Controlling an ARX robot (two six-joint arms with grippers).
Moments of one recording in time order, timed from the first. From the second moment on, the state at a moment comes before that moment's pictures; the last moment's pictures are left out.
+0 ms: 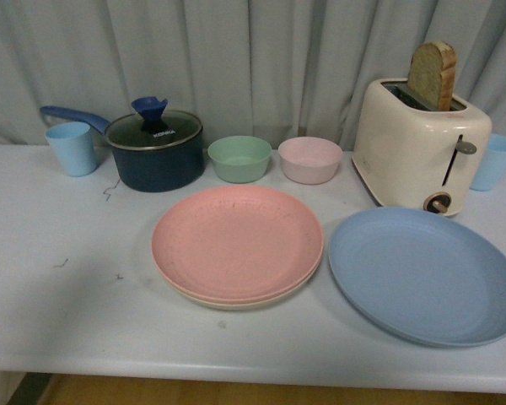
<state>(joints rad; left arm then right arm) -0.01 1.17 0.21 0.95 -0.01 -0.02 0.00 0.00 0.01 0.00 0.00 0.00</state>
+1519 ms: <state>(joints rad) 0.00 0.27 0.01 0.27 0.00 -0.01 0.00 0.00 0.01 0.00 0.00 0.00</state>
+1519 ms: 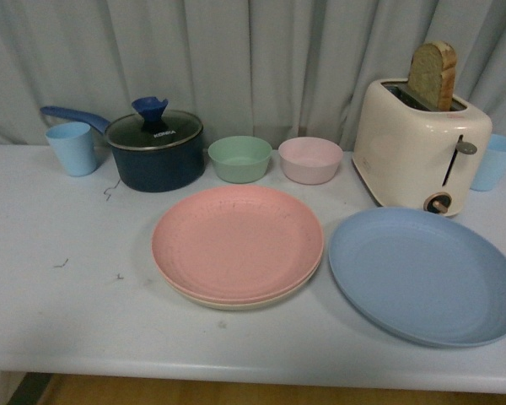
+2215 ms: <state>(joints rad) 0.00 0.01 0.01 0.00 0.00 -0.01 0.00 0.00 0.01 0.00 0.00 0.00</state>
